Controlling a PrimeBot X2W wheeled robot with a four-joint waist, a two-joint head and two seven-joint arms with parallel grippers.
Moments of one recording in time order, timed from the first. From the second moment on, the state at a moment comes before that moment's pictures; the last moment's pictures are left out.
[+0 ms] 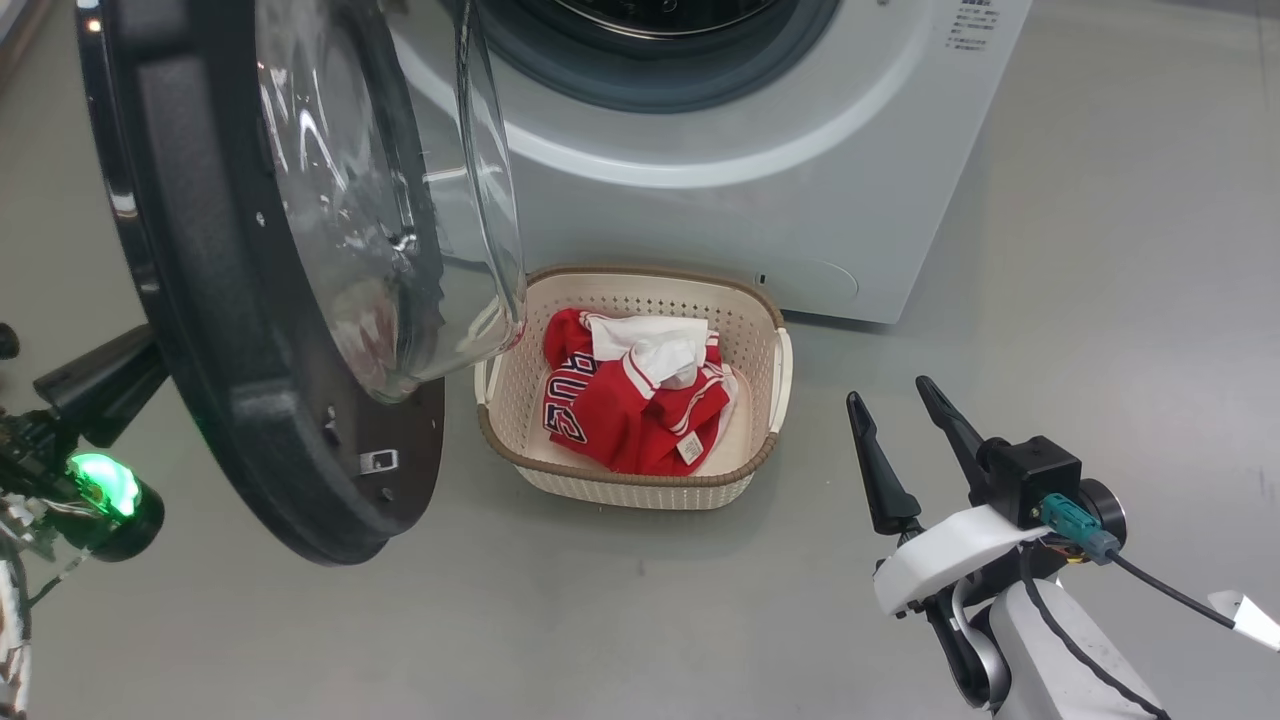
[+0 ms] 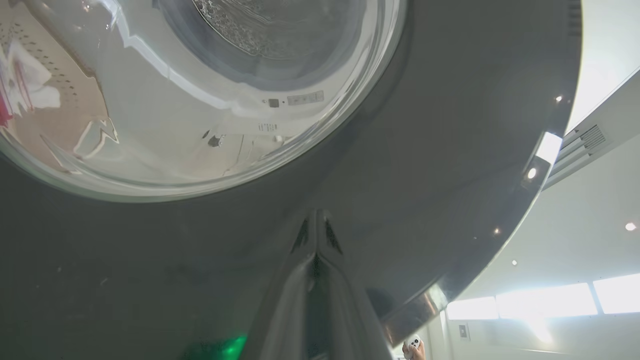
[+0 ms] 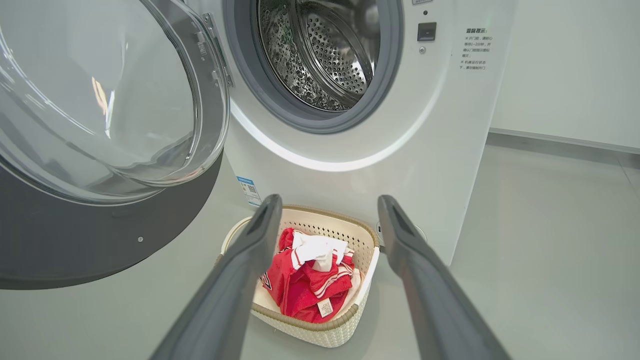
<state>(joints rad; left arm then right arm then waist) -0.57 0.29 0.21 0.61 -1.96 -0.07 1.21 -0.22 -0.06 0.30 0.39 0.31 0.03 -0.26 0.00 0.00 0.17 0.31</state>
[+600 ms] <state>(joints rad) -0.53 0.20 0.18 0.48 -1.98 -0.01 1.21 -0.22 -0.06 0.31 0.37 0.34 0.02 -0.26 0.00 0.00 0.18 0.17</state>
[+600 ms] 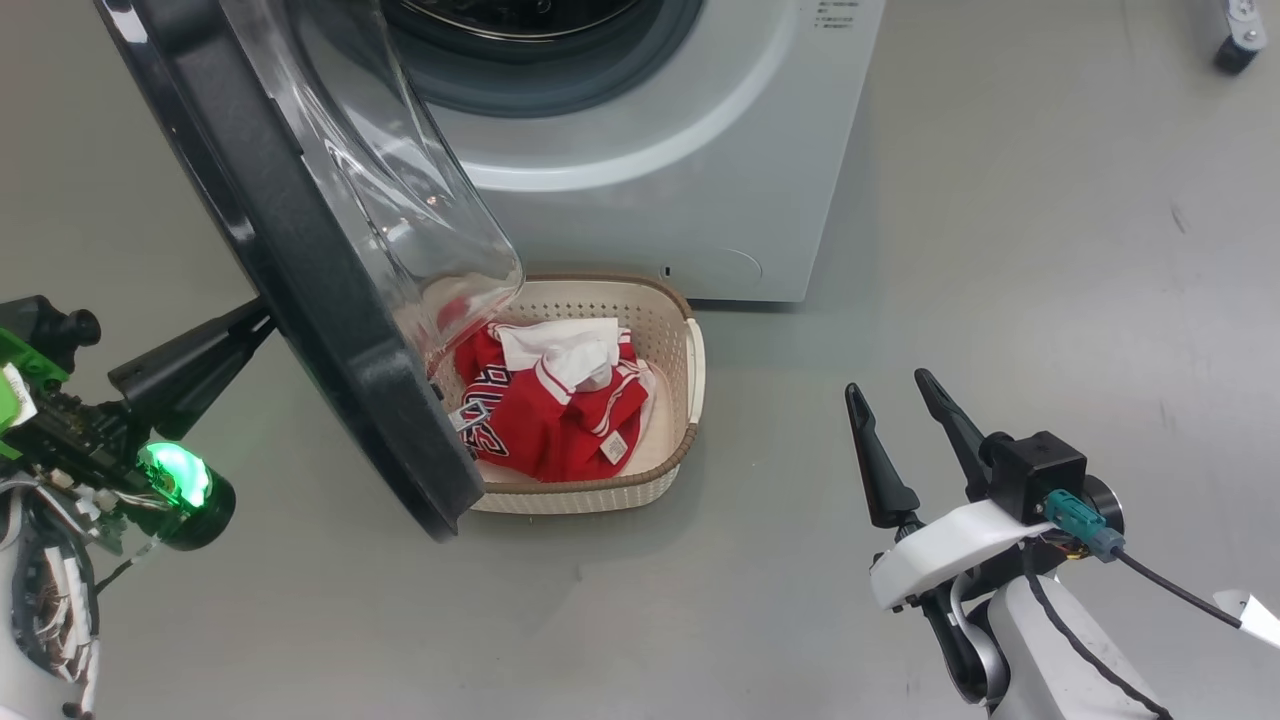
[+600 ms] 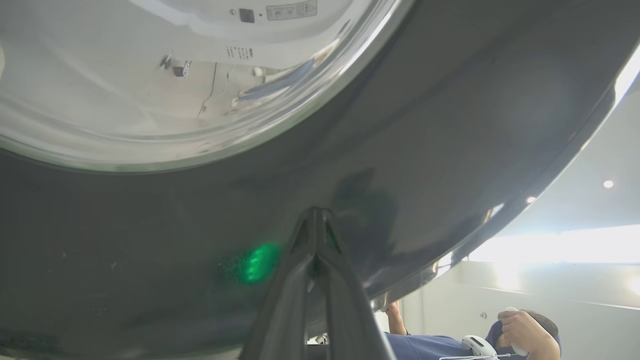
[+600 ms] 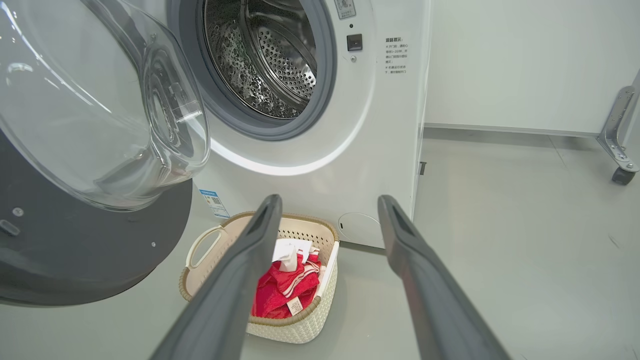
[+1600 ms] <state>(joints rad) -0.66 0.18 0.23 0.40 -1.93 0.06 0.96 -0.23 -0.06 0.34 0.30 0.39 -0.02 -0.26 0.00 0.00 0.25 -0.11</state>
